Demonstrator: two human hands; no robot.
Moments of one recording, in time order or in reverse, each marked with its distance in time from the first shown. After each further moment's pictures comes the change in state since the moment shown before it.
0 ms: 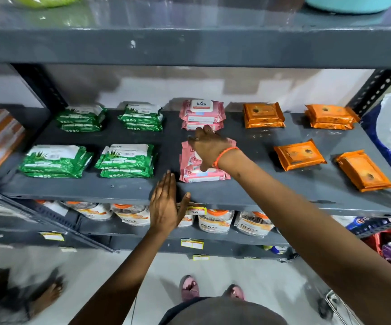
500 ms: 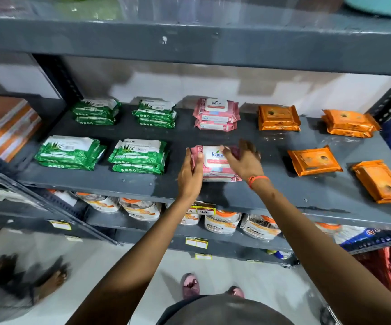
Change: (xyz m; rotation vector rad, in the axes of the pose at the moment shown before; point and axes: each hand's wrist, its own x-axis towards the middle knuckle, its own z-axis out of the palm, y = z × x) left_hand 0.061 0.060 -0.024 -0.758 -0.028 -0.413; right_hand 0.000 0.031 0.067 0.841 0.252 0.516
